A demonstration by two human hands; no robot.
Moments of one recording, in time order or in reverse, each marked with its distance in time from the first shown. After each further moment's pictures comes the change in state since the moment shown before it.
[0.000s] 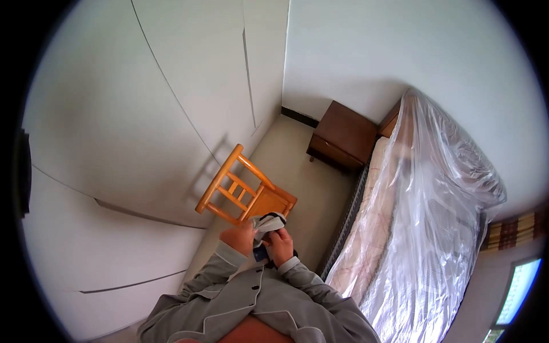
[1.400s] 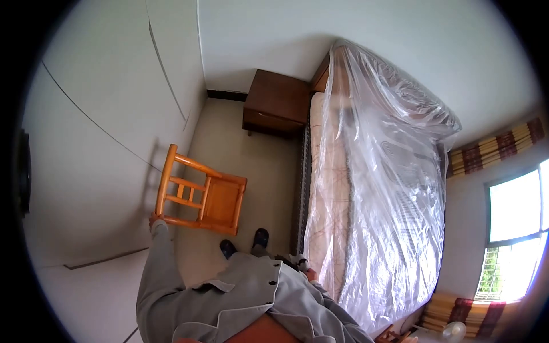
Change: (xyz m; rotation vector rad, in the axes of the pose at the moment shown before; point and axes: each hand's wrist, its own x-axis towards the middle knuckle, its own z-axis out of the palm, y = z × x) left_hand 0.163 -0.331 0.177 -0.016 -0.073 -0.858; right_hand -0.196 0.141 -0.353 -1.013 0.806 0.341
